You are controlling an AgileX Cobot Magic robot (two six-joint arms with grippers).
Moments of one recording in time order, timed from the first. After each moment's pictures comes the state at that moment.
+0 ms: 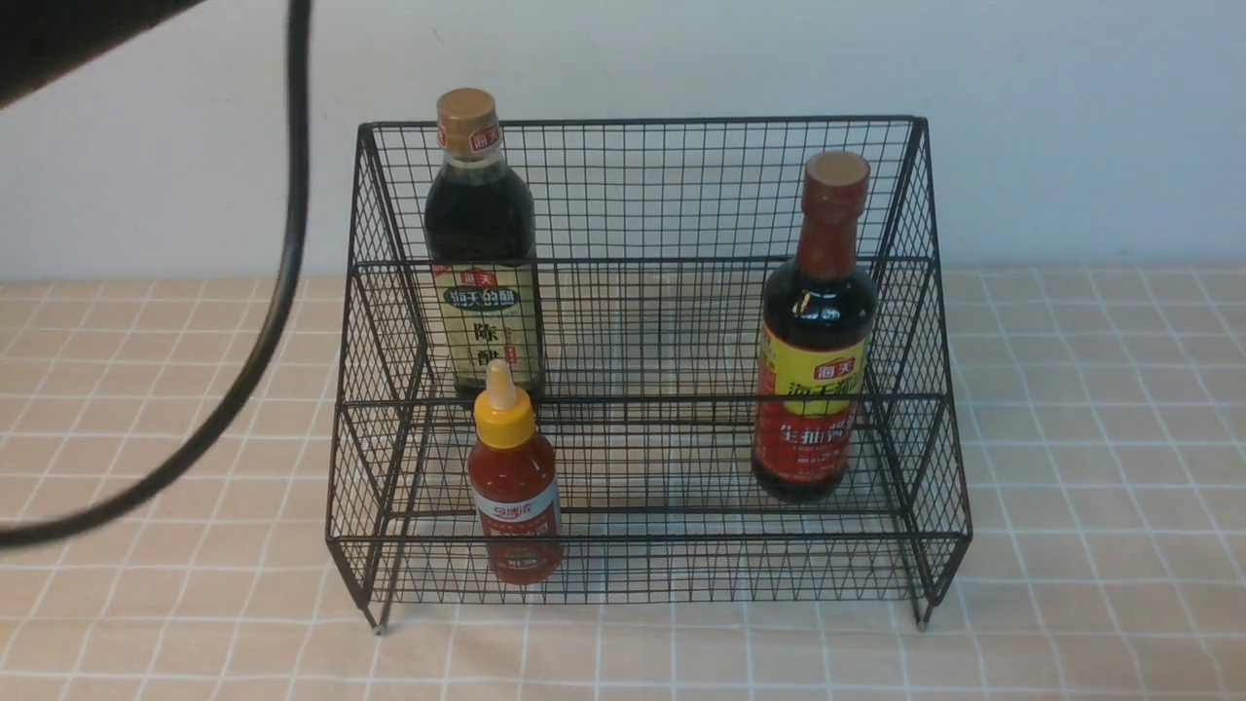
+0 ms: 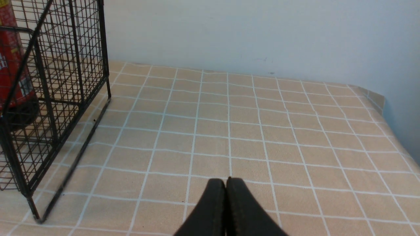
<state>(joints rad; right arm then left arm) -0.07 -0.01 0.02 0.10 0.37 -0.19 -0.37 1.19 -1.17 -1.72 0.13 1.64</state>
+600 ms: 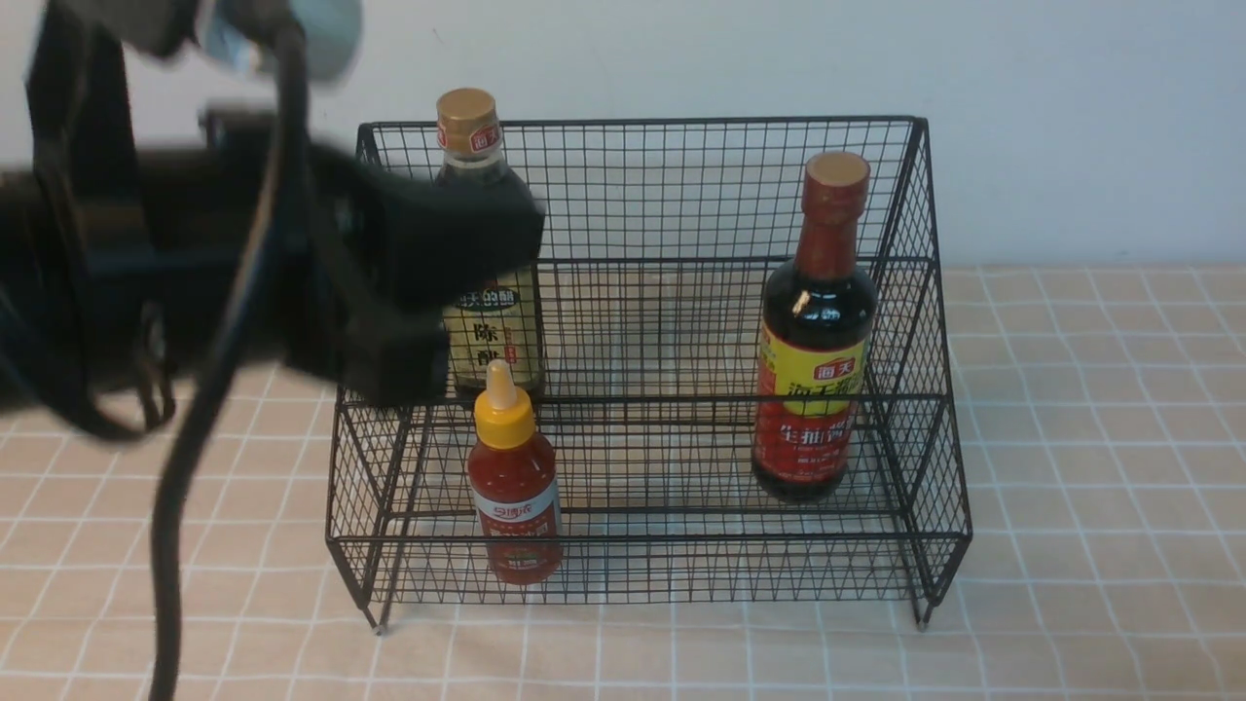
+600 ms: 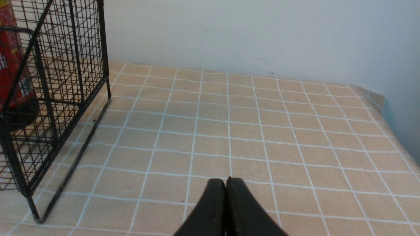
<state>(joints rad) -0.07 -0.01 0.02 0.10 0.37 -0.18 -0.37 1.00 -0.94 -0.79 0.64 0.72</state>
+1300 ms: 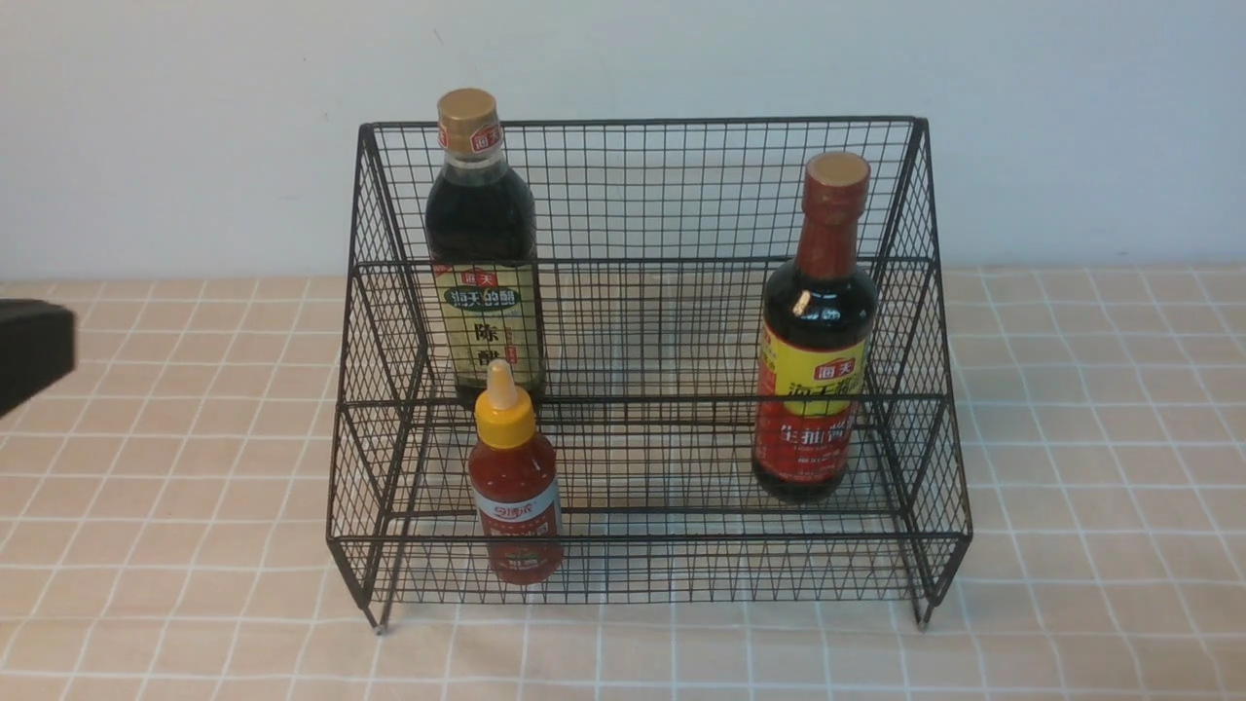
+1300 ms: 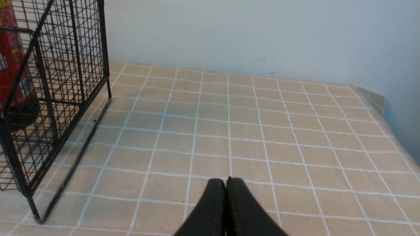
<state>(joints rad) -0.07 -0.01 0.02 0.10 0.37 -0.18 -0.27 0.58 -0.93 -0.17 0.81 0.17</state>
